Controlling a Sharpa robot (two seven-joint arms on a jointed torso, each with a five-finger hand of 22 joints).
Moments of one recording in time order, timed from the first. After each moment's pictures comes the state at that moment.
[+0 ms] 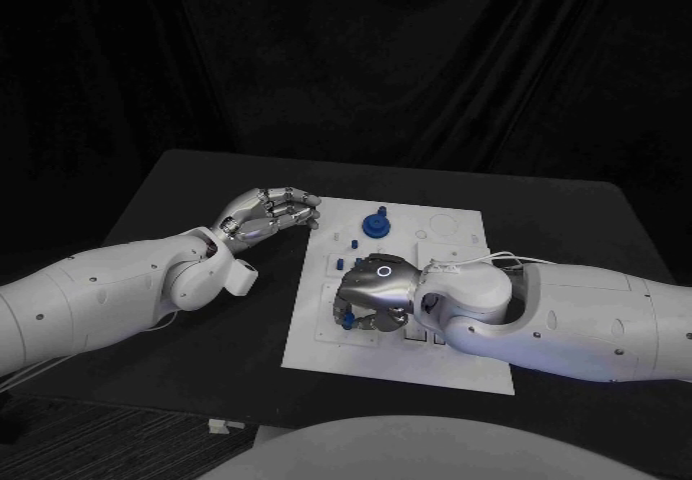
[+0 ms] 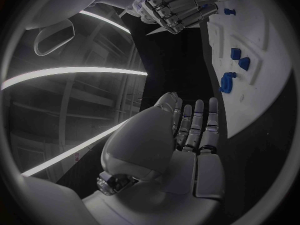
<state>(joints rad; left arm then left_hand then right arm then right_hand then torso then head) 1.15 -0.79 -0.22 1.25 -0.26 0.09 0.65 1.65 0.15 -0.03 0.14 0.49 0.54 0.14 0.49 0.23 0.20 0.18 0.81 0.32 0.36 0.17 0.67 0.37 0.16 0.43 0.27 0.20 1.11 1.17 -0.66 -0.24 1.69 -1.84 -0.23 0.00 1.60 -0.13 0.26 0.10 0.24 1.12 0.12 0.13 0.23 1.20 0.09 0.20 0.10 1.44 -0.03 1.17 1.10 0.17 1.34 0.07 0.11 1.31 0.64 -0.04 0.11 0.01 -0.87</state>
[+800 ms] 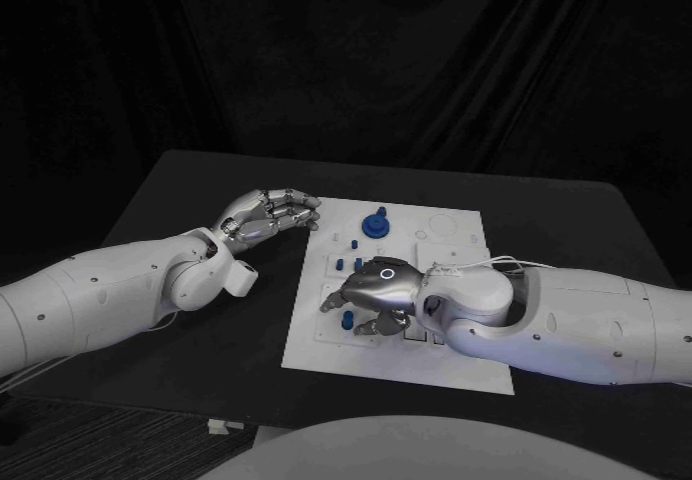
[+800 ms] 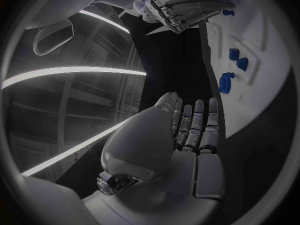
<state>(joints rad) 1.15 -0.78 -0.22 1.25 -0.26 0.10 0.64 1.65 0.15 -0.02 0.14 0.49 0.54 0.14 0.49 0.23 0.20 0.18 0.81 0.32 0.36 0.17 0.66 0.37 0.16 0.43 0.28 0.20 1.11 1.16 -0.67 -0.25 1.68 -1.83 -0.24 0.00 1.52 -0.17 0.18 0.14 0.15 0.59 0.07 0.06 0.11 0.88 0.13 0.07 0.07 1.39 0.01 1.11 1.06 0.17 1.30 0.10 0.07 1.30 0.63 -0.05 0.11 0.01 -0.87</state>
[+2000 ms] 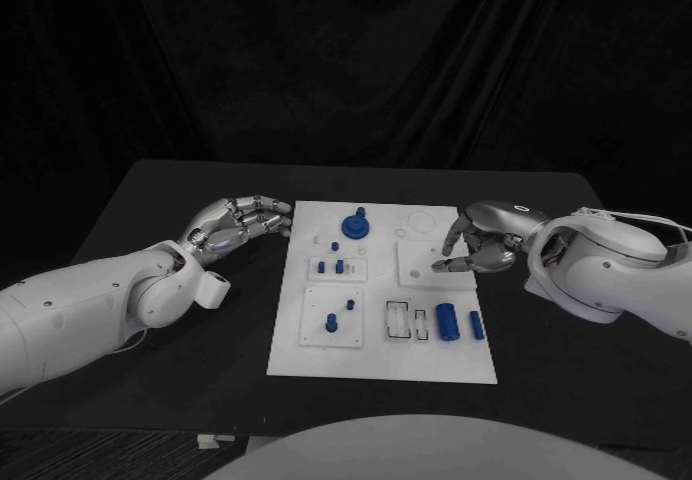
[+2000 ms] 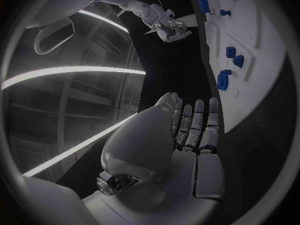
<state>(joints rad) 1.14 -0.81 -0.22 1.26 -0.26 0.10 0.64 1.65 0.15 -0.02 0.14 0.49 0.54 0.14 0.49 0.23 0.20 0.18 0.81 0.32 0.36 0.17 0.66 0.37 0.16 0.43 0.28 0.20 1.11 1.29 -1.16 -0.25 1.83 -1.41 -0.28 -0.26 1.12 -0.13 0.05 0.28 0.19 1.05 0.07 0.28 0.23 1.44 0.00 1.44 1.30 1.46 -0.06 1.48 1.31 0.16 1.44 0.05 0.45 1.31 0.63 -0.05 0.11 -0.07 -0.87</state>
